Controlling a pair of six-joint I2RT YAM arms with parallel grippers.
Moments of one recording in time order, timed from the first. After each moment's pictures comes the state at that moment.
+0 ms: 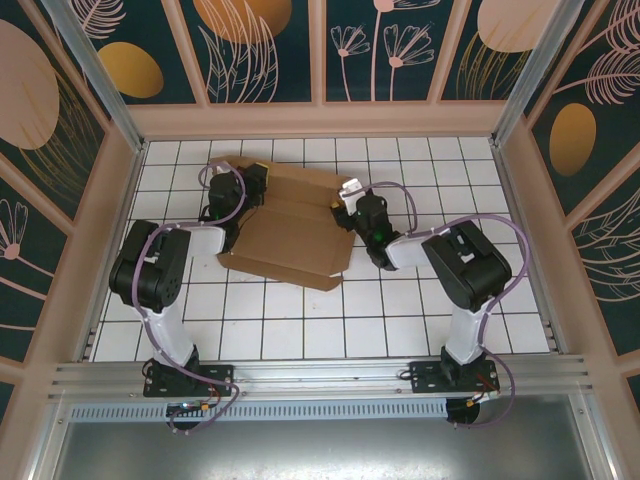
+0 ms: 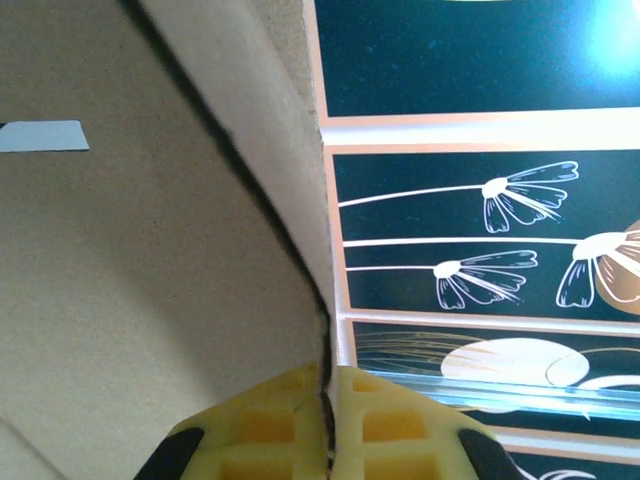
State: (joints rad) left arm -0.28 1.84 0.88 0.81 0.14 -1.52; right arm 0.59 1.87 0.84 0.70 0.23 -0.17
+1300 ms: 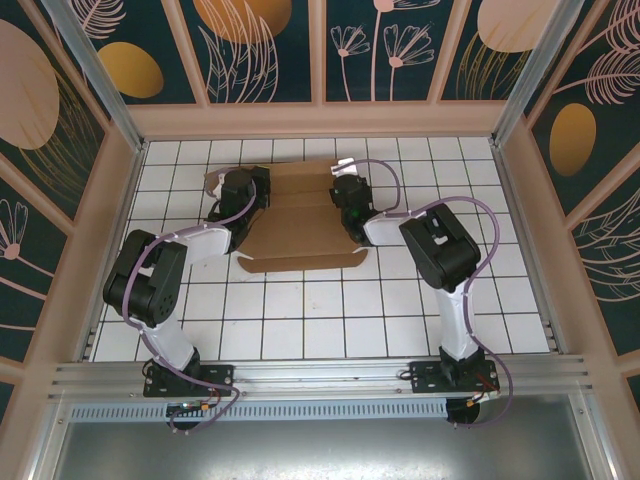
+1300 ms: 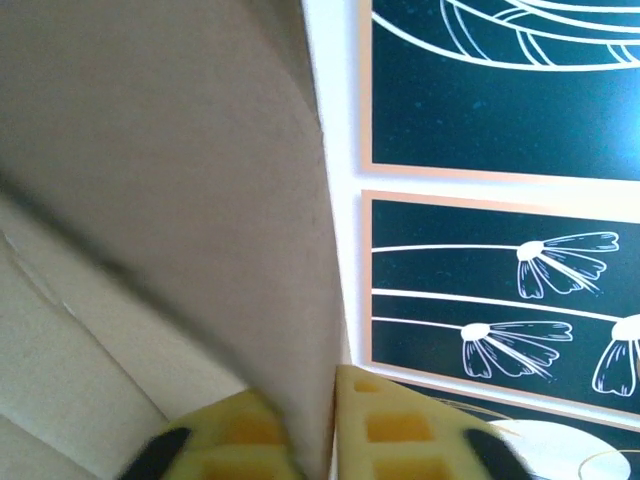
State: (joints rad) left arm -0.38 1.75 0.92 0.56 -0.09 -1.62; right arm 0.60 2.09 1.19 0.52 0.55 -0.06
